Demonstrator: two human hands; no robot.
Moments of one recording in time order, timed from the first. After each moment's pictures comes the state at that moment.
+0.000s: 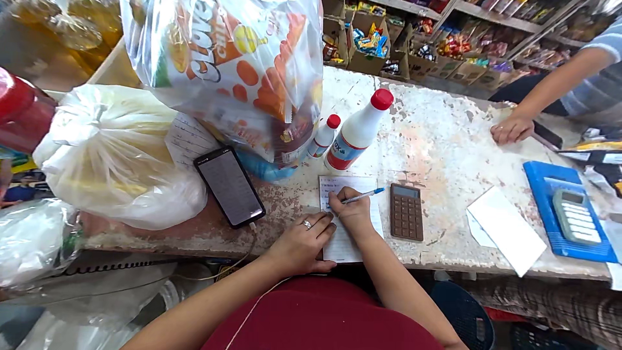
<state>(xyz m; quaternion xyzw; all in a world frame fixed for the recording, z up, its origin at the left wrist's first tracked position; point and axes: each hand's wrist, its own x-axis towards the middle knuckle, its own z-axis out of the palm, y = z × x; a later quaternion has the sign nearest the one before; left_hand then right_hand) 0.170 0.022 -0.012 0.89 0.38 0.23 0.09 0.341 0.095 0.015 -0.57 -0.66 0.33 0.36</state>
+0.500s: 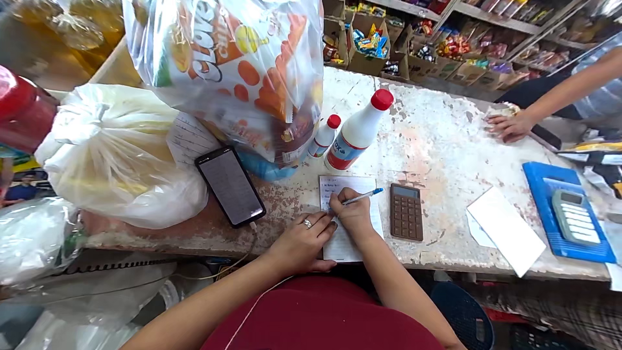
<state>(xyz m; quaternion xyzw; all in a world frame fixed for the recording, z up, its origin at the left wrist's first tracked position) 0.170 0.023 -0.009 0.90 0.38 0.21 0.10 0.342 0.094 0.011 -0.57 -0.67 0.32 0.35</state>
